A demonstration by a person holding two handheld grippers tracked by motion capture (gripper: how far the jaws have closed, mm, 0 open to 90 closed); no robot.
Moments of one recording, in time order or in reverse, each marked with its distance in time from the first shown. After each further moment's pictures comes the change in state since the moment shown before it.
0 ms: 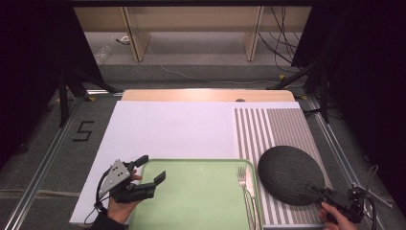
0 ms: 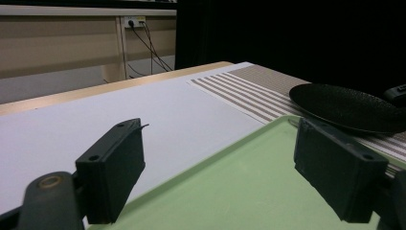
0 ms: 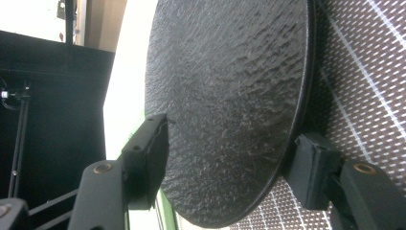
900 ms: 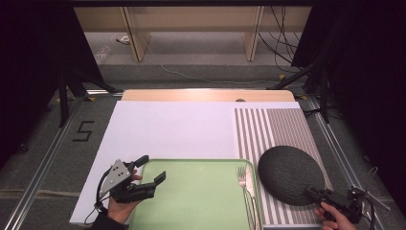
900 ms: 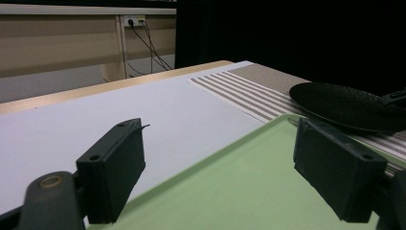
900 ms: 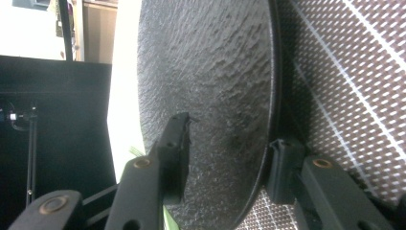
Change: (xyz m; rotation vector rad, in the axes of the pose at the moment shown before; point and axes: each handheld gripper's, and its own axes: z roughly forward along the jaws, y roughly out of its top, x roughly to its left) left arm 0.000 0.000 0.000 0.002 0.000 -0.001; right arm -0.009 0.002 0.004 -0.007 -0.001 0.105
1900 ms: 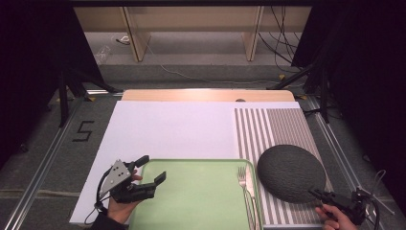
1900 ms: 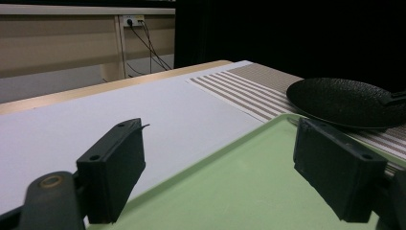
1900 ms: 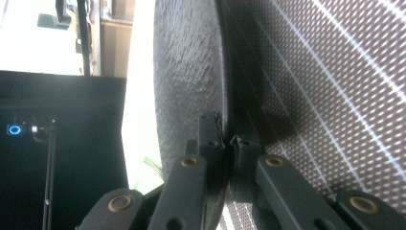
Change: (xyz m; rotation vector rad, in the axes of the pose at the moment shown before) left arm 0.000 0.000 0.000 0.002 -0.003 0.003; right arm -0.002 0.000 -0.007 -0.059 0.058 0.025
